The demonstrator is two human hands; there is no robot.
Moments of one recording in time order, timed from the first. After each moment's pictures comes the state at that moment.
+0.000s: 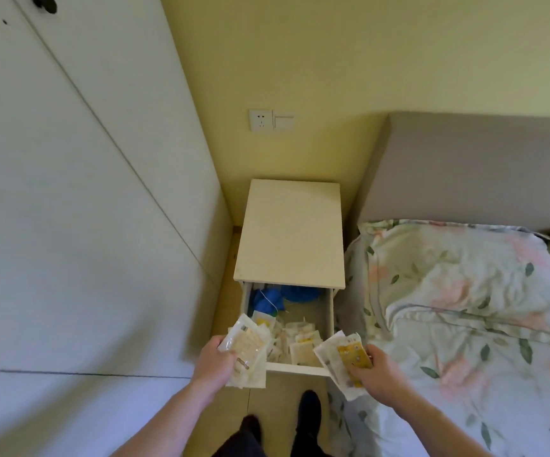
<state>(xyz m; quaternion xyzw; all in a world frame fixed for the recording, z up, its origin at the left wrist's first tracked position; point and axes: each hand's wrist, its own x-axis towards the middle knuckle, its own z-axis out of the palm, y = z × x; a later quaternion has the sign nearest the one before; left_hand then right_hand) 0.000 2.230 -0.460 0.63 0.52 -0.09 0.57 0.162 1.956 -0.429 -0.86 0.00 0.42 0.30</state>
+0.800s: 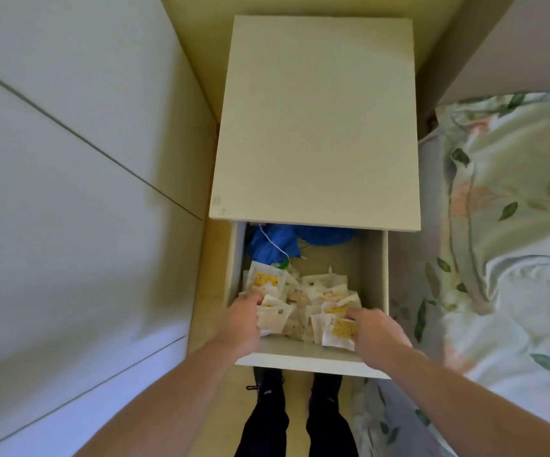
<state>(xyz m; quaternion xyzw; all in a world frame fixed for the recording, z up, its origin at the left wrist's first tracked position) 0.099 2.286 -0.791 0.85 0.30 -0.30 0.30 0.231 2.068 -0.758 -0.86 -0.19 0.47 -0.01</state>
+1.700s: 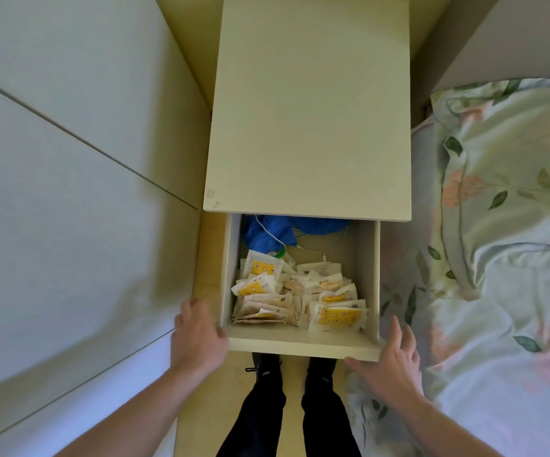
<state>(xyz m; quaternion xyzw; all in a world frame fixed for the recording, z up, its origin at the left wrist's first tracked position) 0.041 2.300 -0.757 0.83 0.43 -0.27 0.21 0.178 2.003 -0.753 -0.89 0.06 0.44 0.09</state>
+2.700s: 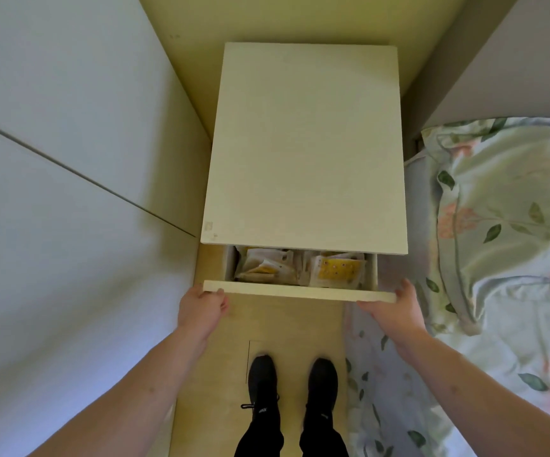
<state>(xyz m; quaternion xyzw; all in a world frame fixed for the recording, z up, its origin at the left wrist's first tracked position) 0.139 2.341 -0.751 0.46 0.65 -0.05 0.60 0.303 2.061 -0.749 -0.81 0.21 0.37 0.41</state>
